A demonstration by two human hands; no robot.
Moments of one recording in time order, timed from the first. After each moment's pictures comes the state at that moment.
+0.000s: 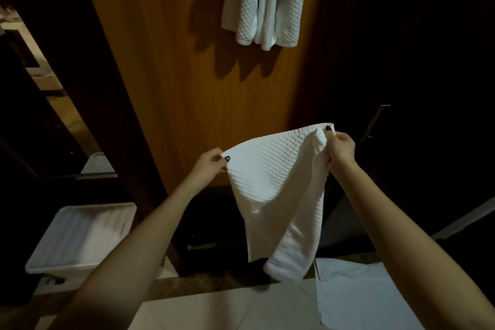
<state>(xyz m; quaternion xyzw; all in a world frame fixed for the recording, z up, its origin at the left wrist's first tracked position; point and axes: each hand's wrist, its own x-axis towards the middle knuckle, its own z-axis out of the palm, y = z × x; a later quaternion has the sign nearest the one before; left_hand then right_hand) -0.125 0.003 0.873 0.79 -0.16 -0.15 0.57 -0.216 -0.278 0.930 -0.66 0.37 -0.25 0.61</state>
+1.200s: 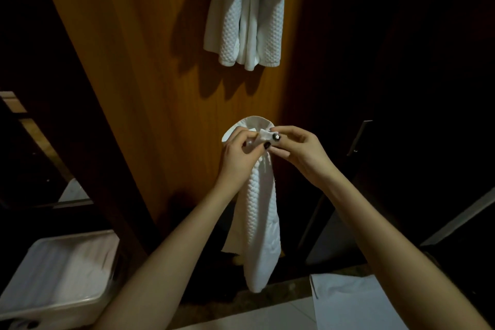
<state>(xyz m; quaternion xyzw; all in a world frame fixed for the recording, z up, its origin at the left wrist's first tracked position) -0.150 -0.091 0.955 0.71 -0.32 0.15 0.61 -0.219 -0.230 0.991 -0.68 0.04 -0.12 0.72</state>
